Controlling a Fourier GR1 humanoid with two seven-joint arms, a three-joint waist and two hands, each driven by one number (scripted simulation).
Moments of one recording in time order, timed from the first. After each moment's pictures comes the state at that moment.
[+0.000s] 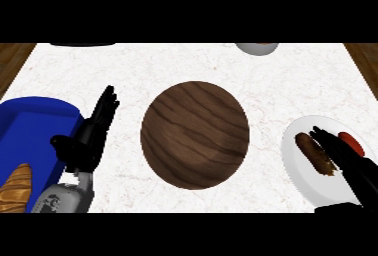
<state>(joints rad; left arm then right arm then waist) -0.15 0.19 -0.18 -1.56 0.08 0.20 0.08 0.18 -0.45 0.02 -1.80 0.68 0.16 -0.11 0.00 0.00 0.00</state>
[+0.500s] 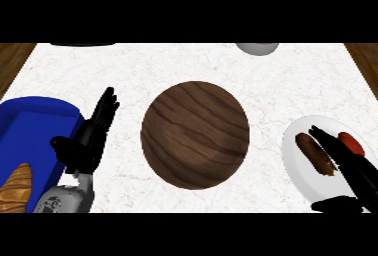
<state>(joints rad) -0.13 0.16 -0.14 -1.57 0.04 0.16 0.09 0.13 -0.38 -0.04 -1.64 0.69 0.19 -0.19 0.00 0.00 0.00</state>
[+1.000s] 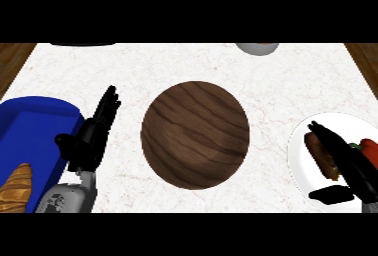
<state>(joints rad) -0.15 0.12 -0.11 -1.55 0.01 0.13 0.09 0.04 -0.36 -0.08 -1.46 0.79 0.09 -0.26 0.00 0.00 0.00</state>
